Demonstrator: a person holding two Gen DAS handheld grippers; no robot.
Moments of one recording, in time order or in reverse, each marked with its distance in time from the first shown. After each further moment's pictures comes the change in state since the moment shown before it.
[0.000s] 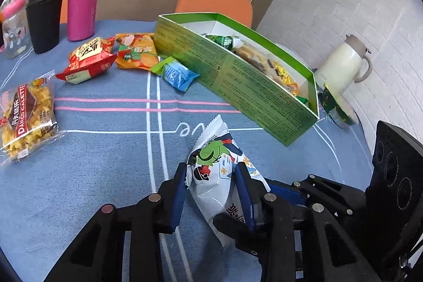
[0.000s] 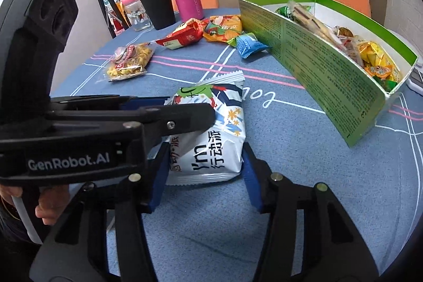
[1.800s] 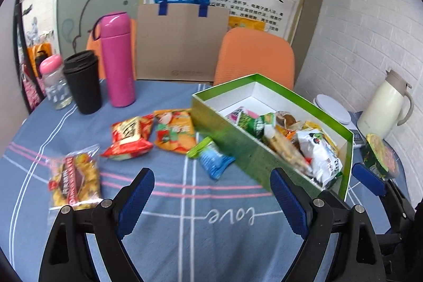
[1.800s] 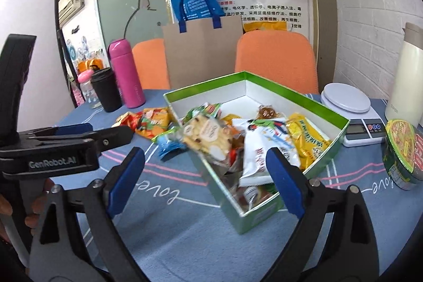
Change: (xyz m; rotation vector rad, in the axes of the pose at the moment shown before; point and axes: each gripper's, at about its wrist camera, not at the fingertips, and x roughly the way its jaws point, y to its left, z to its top) left arm -0.018 -0.018 0.061 -0.025 -0.227 0.331; right arm -0.053 -0.057 0.052 0.032 -0.344 -0.216
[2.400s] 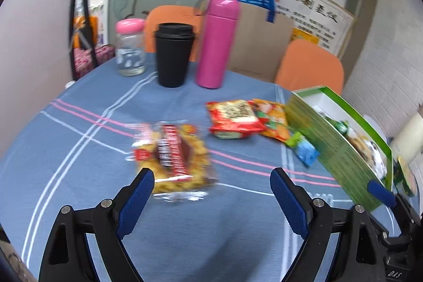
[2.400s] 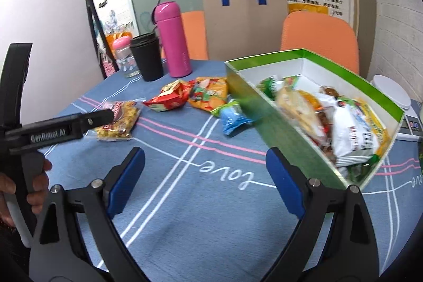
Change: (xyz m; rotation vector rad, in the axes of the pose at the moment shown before) left arm -0.024 0.135 -0.032 -0.193 -0.011 0.155; right arm 0.035 0.073 -0.017 -0.076 0.132 0.161
